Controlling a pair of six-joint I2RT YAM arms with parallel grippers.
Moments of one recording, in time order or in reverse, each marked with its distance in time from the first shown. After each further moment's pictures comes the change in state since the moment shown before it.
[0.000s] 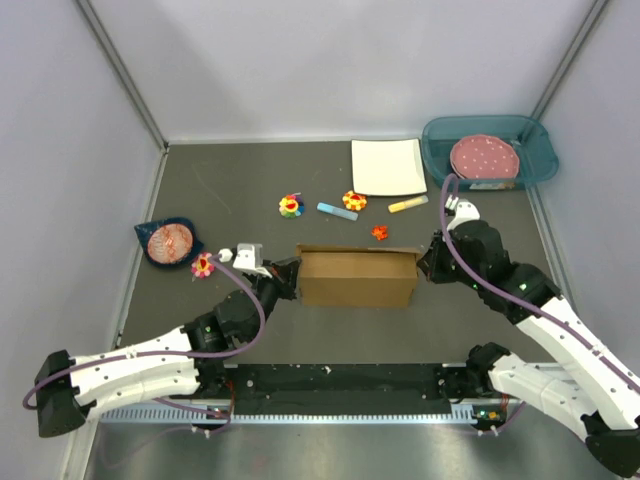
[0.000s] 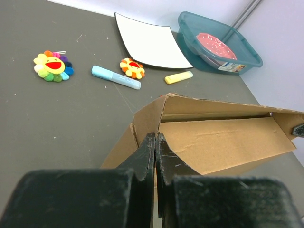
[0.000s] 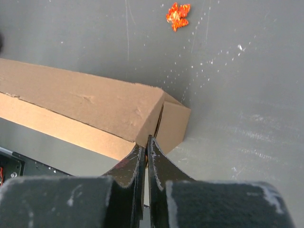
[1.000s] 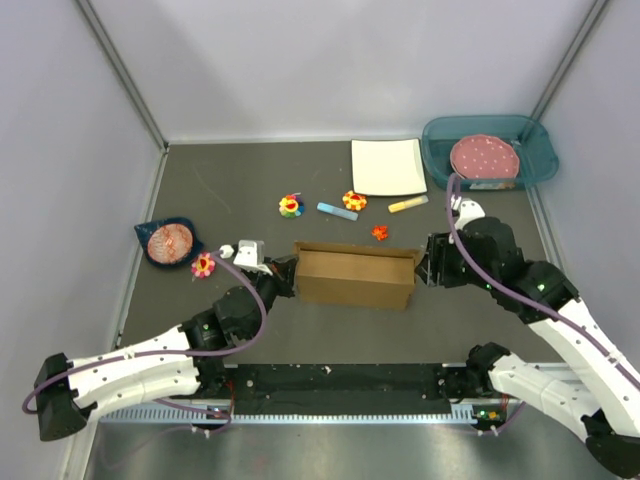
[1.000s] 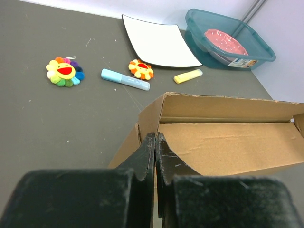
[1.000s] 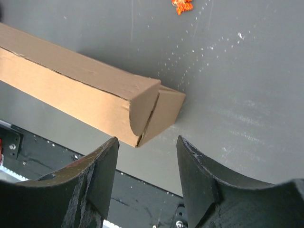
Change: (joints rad) left arm 0.029 -0.003 0.025 -0.043 0.020 0.055; right arm 0.000 -0.023 0.100 -0.174 -0.047 -0.057
